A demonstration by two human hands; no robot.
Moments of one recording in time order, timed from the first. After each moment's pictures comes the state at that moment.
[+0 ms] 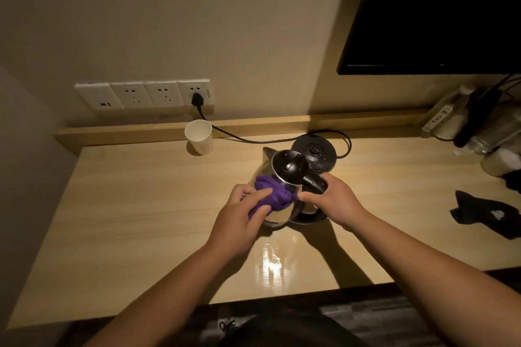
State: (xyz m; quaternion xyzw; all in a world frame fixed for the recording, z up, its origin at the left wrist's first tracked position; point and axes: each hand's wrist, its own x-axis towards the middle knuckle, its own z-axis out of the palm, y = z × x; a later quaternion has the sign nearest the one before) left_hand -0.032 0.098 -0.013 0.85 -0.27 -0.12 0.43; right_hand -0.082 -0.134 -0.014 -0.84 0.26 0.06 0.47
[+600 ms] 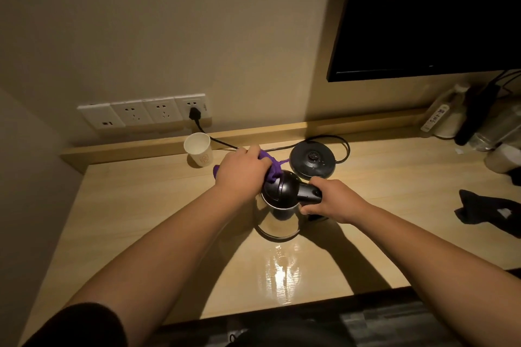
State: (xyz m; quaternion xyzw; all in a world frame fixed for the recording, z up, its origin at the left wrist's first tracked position) left_hand 0.051 0.034 0.041 0.91 -0.42 0.01 -0.04; right_hand -0.072 -0.156 -0.001 -0.94 0.11 0.13 0.30
